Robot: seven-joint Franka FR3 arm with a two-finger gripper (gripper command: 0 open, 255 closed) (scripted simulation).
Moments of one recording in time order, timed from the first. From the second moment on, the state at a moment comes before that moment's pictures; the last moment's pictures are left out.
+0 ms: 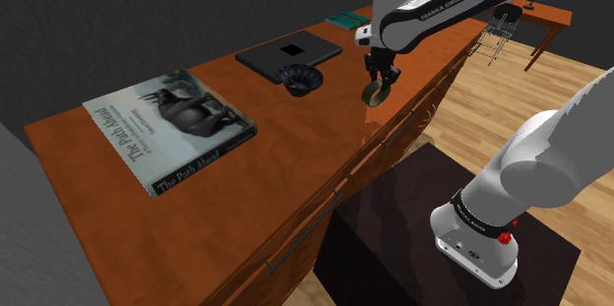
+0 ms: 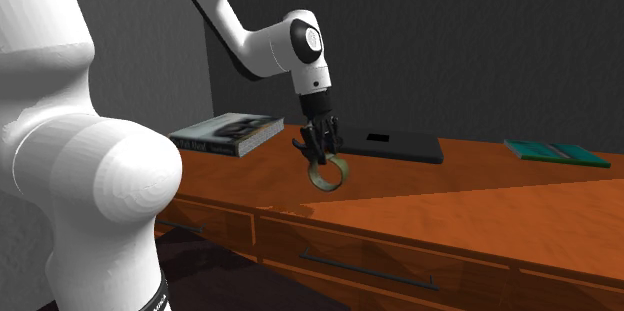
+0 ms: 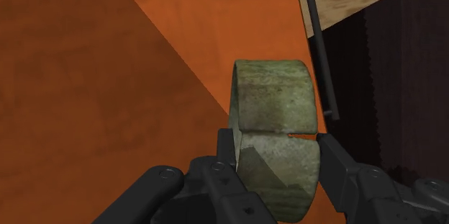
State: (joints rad) arm 0.12 -0.16 -0.22 -2.46 -0.38 2.26 -1.34
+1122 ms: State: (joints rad) arm 0.13 -0.28 -0.21 -2.33 -0.35 2.03 -1.40
